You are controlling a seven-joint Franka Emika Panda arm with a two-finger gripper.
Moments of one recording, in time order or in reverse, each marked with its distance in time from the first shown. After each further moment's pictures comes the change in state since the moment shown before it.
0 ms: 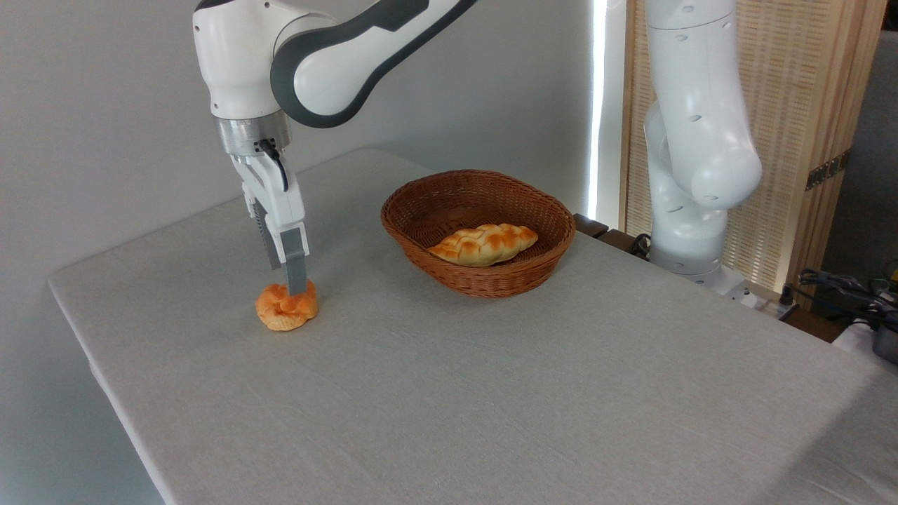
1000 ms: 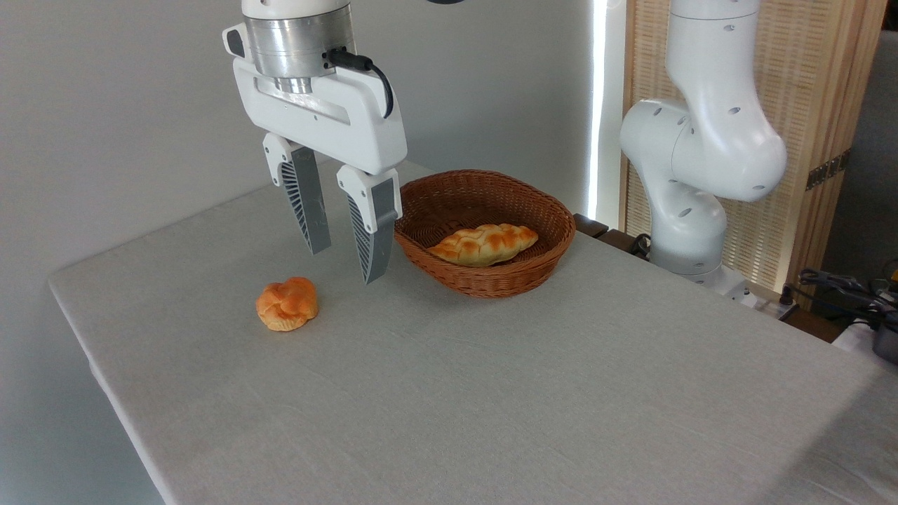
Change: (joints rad) arm 0.545 -0.164 -0.149 0.173 0.006 -0.373 0.108
